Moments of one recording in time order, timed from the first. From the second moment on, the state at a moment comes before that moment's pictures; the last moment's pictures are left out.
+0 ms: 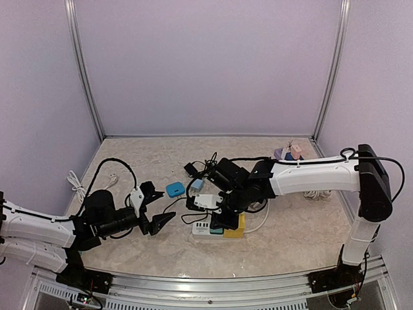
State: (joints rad) left arm -0.90 1.10 0.22 0.72 0.04 0.16; right arm 1.06 1.83 1.34 -0.62 -0.11 -0.36
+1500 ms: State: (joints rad) left arm -0.87 0.97 0.68 0.13 -0.35 -0.04; right arm 0.99 1.56 1.57 -0.64 -0.15 -0.34
